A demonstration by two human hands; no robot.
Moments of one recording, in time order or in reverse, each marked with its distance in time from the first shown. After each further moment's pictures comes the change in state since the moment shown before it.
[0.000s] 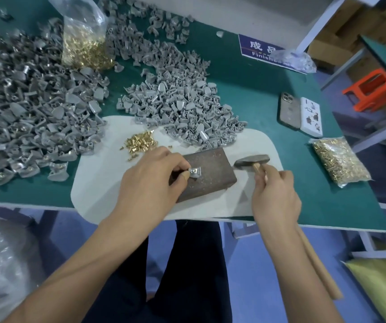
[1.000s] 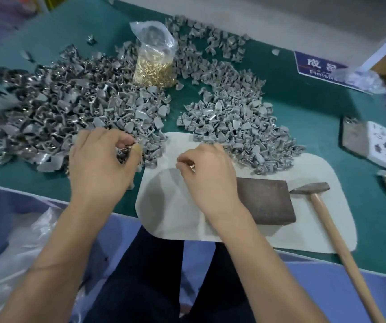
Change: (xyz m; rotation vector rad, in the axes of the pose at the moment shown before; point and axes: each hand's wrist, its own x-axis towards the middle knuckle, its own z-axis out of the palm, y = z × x) left_hand 0.009 -0.119 -0.105 0.282 0.324 -0.349; right_hand -0.033 -0.206 0.034 0.275 -0.200 -0.743
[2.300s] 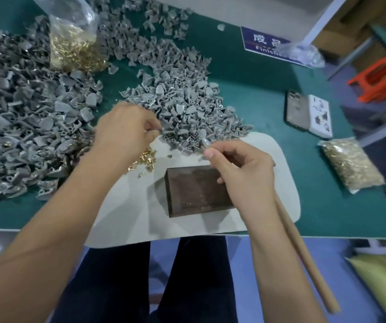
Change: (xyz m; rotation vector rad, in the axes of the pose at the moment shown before) left_hand 0.051 0.117 0.082 0.061 -0.354 0.316; right_hand -0.050 0.097 -0.073 0.742 0.317 0.420
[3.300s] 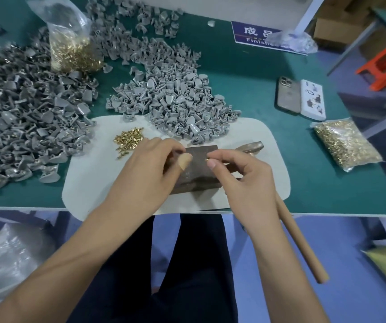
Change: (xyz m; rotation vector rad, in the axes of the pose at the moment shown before) left_hand -0.111 0.067 0.008 -0.370 0.026 0.177; right_hand -0.051 0.016 -0.039 -0.010 -0.026 -0.073
